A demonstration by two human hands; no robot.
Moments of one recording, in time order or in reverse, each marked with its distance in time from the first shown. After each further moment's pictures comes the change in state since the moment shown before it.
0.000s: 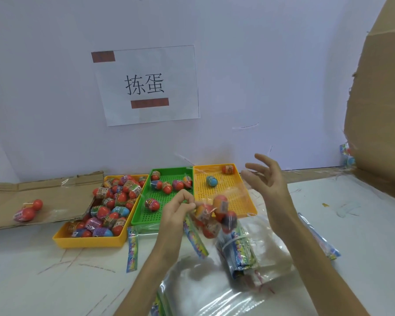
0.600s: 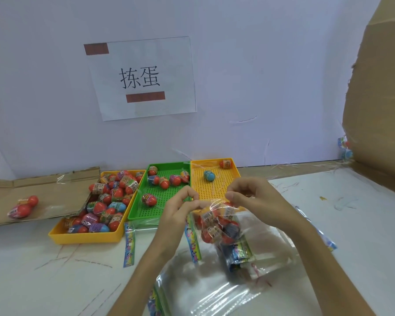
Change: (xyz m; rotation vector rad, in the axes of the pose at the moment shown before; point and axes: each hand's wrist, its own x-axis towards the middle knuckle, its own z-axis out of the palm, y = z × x) left_hand -0.002 0.001 0.003 0.094 -0.102 0.008; right_hand -0.007 -0.007 -0.008 -0.492 -0.447 -0.041
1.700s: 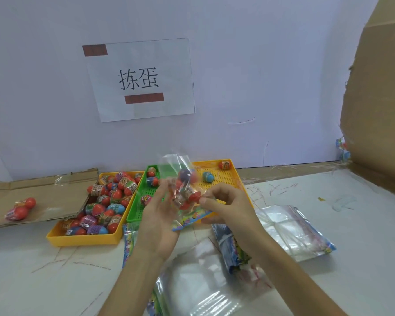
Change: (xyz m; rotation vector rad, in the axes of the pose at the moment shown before) left_hand 0.001 0.012 -0.011 -0.774 0.208 -0.204; right_hand -0.001 -0.015 0.065 0.550 0.175 0.172
